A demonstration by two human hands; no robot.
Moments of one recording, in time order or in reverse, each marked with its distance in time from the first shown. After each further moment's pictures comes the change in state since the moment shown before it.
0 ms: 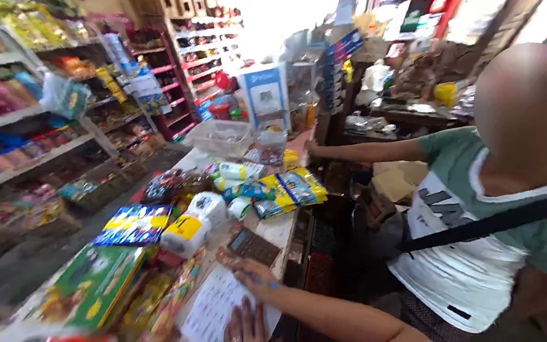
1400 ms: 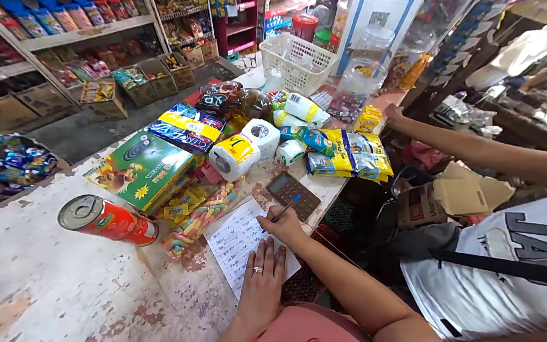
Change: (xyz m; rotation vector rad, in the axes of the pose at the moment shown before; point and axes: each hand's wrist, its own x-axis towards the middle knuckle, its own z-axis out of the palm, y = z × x) left_hand 0.000 -0.006 0.024 0.139 0.222 0.037; right_hand 0.026 0.008 0.014 0.047 -0.176 0.195
